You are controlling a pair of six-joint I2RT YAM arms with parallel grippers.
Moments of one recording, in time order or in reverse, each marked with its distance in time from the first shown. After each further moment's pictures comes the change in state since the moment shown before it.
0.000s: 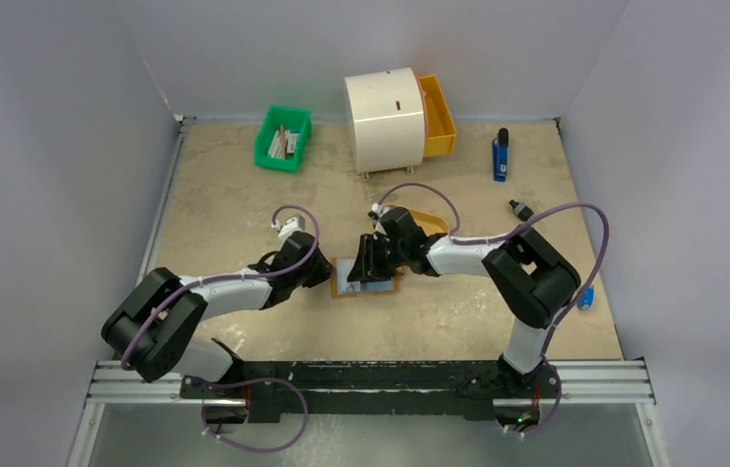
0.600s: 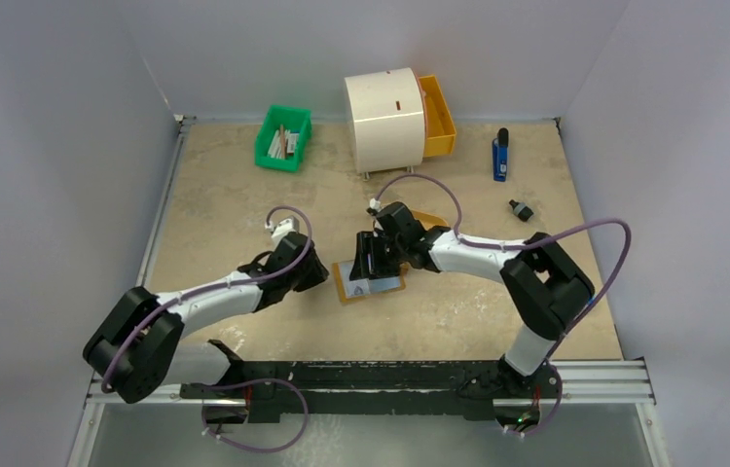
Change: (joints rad) left arm 0.000 -0.098 0.023 -0.185 -0.038 0.032; right arm 0.028 -0.072 0.077 -0.231 0.122 -0.103
